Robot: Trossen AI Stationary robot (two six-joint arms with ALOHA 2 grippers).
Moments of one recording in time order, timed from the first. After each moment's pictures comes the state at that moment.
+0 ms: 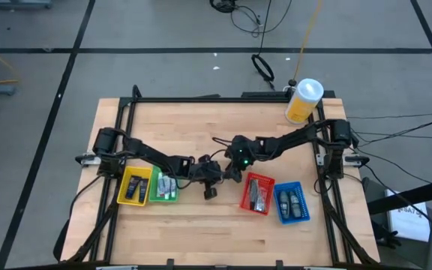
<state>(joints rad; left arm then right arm) -0.10 1.94 0.93 0.11 -0.09 -0.28 -0.14 1.89 0.86 0.23 -0.43 0.45</state>
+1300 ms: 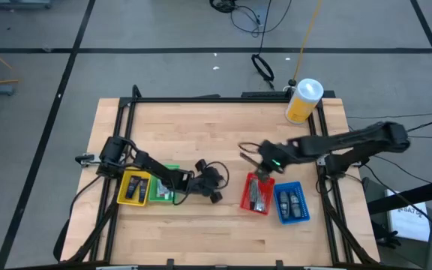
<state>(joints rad) -0.23 2.03 0.92 0.37 -0.50 -0.43 0.05 1.29 0.86 -0.57 0.06 0.76</state>
